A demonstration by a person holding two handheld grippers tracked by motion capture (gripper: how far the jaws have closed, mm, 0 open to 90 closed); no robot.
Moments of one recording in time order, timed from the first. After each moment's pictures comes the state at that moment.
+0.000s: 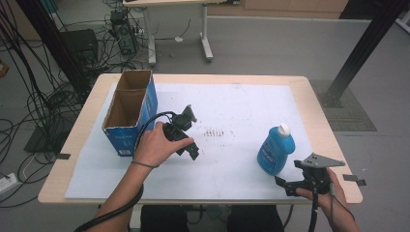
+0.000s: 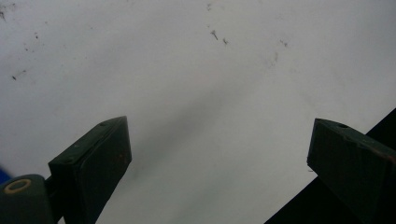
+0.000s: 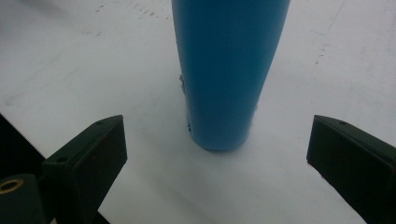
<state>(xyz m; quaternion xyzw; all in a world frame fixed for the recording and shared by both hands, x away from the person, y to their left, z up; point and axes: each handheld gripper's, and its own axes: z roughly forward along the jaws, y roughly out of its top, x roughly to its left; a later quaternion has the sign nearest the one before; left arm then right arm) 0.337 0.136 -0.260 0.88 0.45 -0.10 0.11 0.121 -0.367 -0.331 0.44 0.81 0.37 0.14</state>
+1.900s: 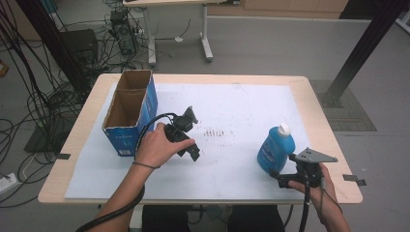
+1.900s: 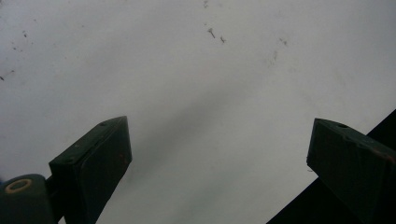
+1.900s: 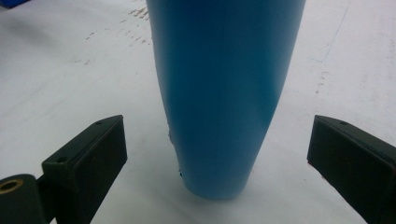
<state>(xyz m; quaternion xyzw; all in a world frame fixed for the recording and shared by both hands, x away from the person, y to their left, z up) 0.338 0.132 -0.264 0.88 0.45 -0.10 0.11 0.129 -0.357 -0.351 0.44 0.79 0.40 0.16</state>
